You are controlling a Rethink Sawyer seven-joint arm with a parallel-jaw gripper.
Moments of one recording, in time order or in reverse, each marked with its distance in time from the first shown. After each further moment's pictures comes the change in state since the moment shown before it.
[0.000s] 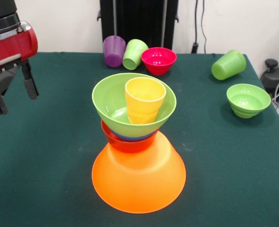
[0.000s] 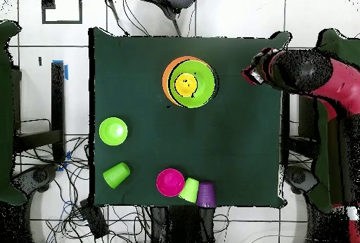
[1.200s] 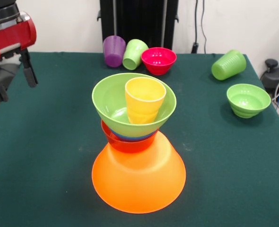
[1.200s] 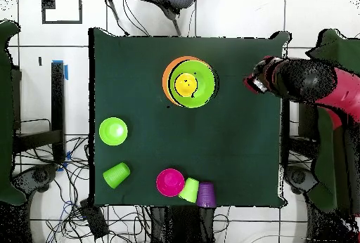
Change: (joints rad) arm -0.048 -0.045 0.016 0.084 -0.015 0.000 0.000
